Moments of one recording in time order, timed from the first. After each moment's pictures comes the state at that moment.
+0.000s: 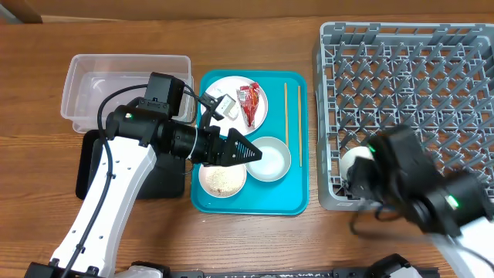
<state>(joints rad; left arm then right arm) -0.22 1.44 1.28 -1.15 1.08 -0.08 0.43 1.10 1.26 -1.43 0.14 0.71</state>
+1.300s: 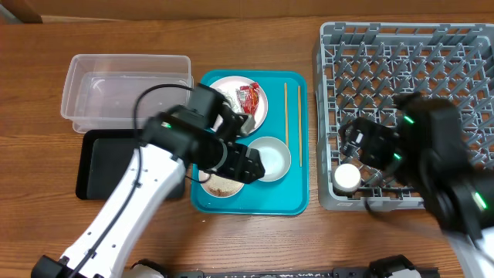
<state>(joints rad) -0.49 1.44 1.28 -1.12 0.45 -0.22 0.23 1.00 1.32 -1.14 -0.11 0.58</state>
